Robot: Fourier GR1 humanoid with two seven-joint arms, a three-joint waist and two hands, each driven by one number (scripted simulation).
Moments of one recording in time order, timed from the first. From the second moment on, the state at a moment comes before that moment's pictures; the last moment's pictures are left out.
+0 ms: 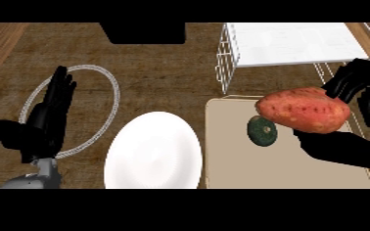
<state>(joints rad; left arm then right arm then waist) -0.06 0.17 0.04 -1.70 0.01 0.17 0.17 -0.44 -0.10 -0.05 -2.25 0.77 0.52 0.89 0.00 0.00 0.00</state>
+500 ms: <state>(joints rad) -0.07 0.17 0.06 -1.71 0.01 0.14 0.17 -0.58 -0.20 -0.22 -1.98 0.76 0.40 0.78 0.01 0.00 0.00</state>
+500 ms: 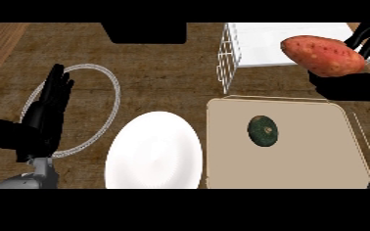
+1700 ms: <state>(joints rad) -0.09 0.15 0.07 -1.68 0.00 0.12 0.17 -0.84 -0.26 -0.33 -1.05 0.76 -0.19 0.30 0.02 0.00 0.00</state>
